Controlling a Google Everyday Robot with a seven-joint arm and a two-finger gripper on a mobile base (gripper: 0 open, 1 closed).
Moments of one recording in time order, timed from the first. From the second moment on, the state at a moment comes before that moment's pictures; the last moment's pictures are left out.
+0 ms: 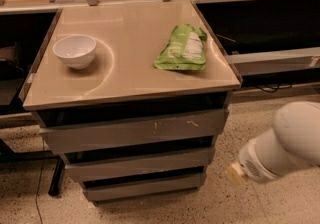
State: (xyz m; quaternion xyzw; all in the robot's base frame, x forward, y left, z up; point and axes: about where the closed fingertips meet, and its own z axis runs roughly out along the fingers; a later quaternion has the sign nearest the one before) arm 0.384 -0.183 0.701 -0.29 0.94 0.08 0.13
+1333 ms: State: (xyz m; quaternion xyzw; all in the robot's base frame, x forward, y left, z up) arm 0.359 -0.188 0.727 -0.30 0.95 0.06 0.11
